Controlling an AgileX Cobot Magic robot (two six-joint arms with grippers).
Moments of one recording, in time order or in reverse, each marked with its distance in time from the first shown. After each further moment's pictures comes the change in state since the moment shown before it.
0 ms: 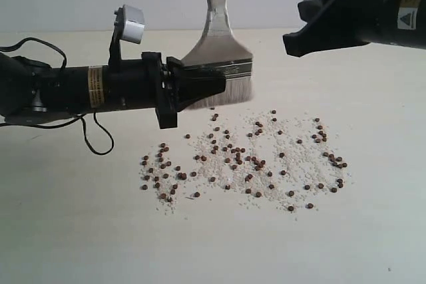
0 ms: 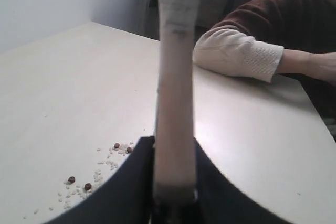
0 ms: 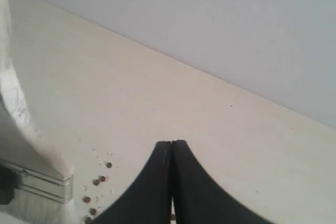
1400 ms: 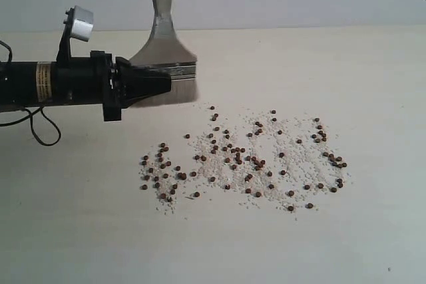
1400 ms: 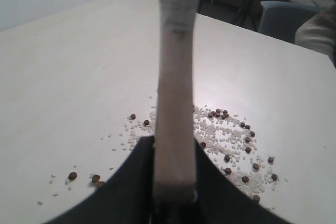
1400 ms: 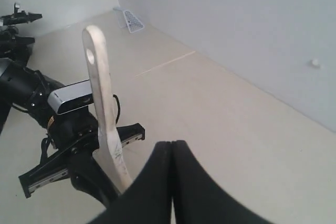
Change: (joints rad) left arm 0.230 0.000 0.000 0.218 0.000 -0.068; right arm -0.437 0.540 -0.523 2.042 1.211 -2.076
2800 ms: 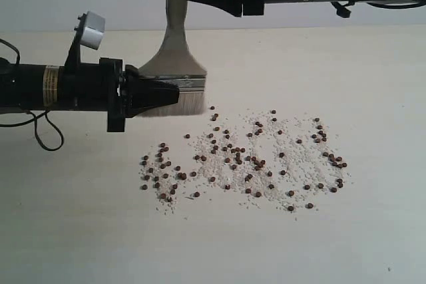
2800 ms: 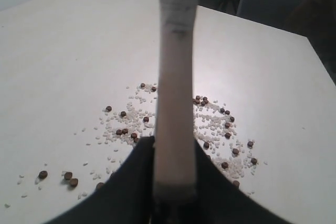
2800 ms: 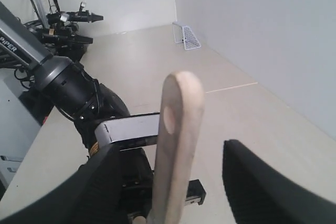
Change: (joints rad) left arm -0.029 0.000 -0.003 0.059 0.000 -0.003; right arm 0.237 0.071 0.000 0.149 0.000 -0.235
